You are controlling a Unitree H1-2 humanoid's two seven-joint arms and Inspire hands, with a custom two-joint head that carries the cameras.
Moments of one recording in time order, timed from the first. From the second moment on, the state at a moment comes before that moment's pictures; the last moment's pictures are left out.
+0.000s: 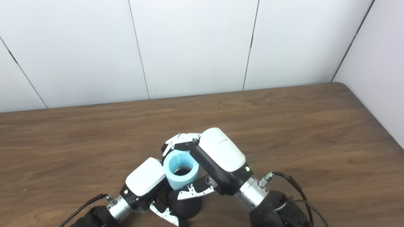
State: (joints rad) left arm -0.30 0.31 -0.67 0.15 0.91 -0.38 0.13; right arm -0.03 -0.16 0.21 -0.70 -0.74 0.00 0.41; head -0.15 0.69
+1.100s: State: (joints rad) left arm -0.30 0.31 -0.67 0.15 0.91 -0.38 0.13; right arm -0.02 -0.16 0.21 -0.71 -0.64 0.08 0.44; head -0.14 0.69
